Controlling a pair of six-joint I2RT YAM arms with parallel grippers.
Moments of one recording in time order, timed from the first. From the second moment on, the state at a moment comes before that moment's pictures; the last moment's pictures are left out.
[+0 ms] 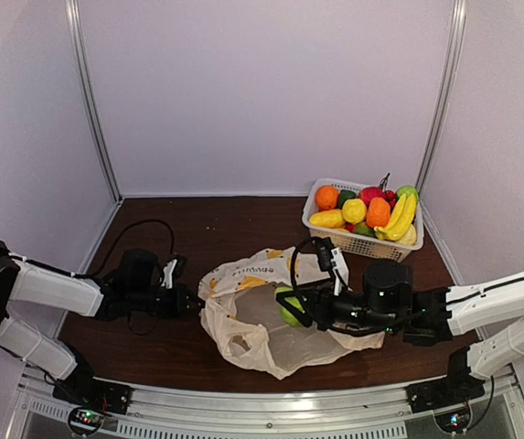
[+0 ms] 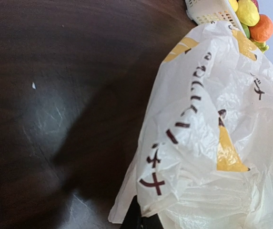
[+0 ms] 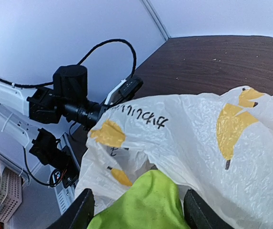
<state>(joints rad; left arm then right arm) -0.63 1.38 0.40 0.30 0.41 -0.72 1.19 1.22 0.58 0.40 0.16 0.62</state>
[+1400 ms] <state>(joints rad) -0.24 1.01 0.63 -0.28 0.30 -0.47 0.71 1.01 1.00 -0.35 0.41 0.30</state>
